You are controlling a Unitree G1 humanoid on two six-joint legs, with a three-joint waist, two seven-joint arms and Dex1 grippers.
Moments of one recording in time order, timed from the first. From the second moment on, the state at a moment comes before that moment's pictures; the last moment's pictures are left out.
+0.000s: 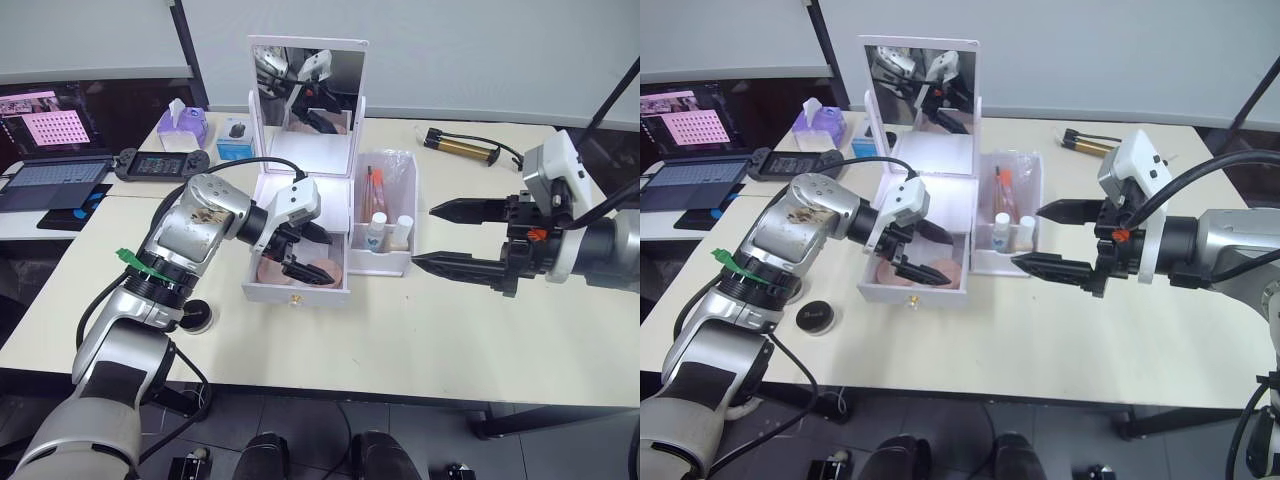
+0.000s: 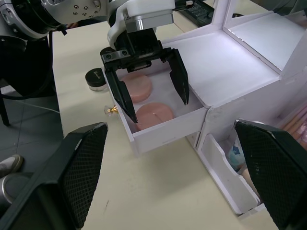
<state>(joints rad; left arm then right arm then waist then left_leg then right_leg) -1.00 0.56 -0.36 0.27 -0.19 0.53 -1.42 -0.56 -1.03 -0.29 -0.53 1.04 1.12 0.78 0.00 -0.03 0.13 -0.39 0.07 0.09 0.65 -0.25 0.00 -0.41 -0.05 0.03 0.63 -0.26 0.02</state>
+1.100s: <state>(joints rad) 0.04 0.75 0.42 -0.64 -0.83 0.91 -1.02 -0.89 -0.97 0.06 -0.21 0.86 0.99 1.19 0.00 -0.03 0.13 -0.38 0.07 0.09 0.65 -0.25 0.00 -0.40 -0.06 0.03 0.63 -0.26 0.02</state>
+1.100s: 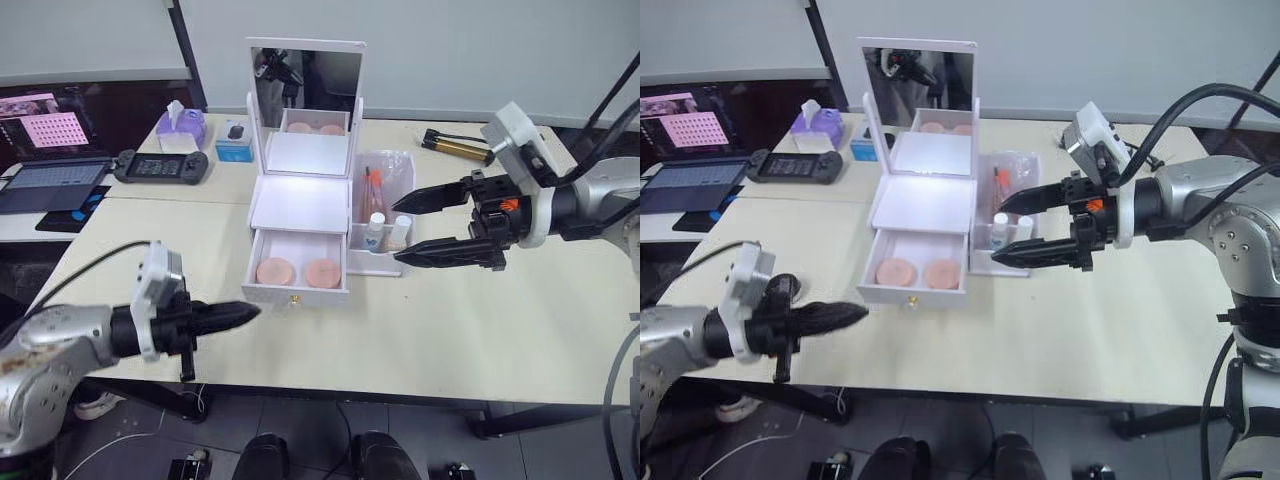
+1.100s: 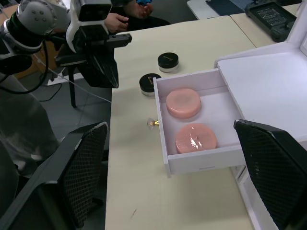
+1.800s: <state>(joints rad) 0.17 0.31 0.08 -0.64 -0.52 0.53 -0.52 -0.88 -0.93 0.06 -0.21 0.81 0.99 1.21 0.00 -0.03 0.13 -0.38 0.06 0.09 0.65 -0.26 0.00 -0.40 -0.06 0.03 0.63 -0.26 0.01</state>
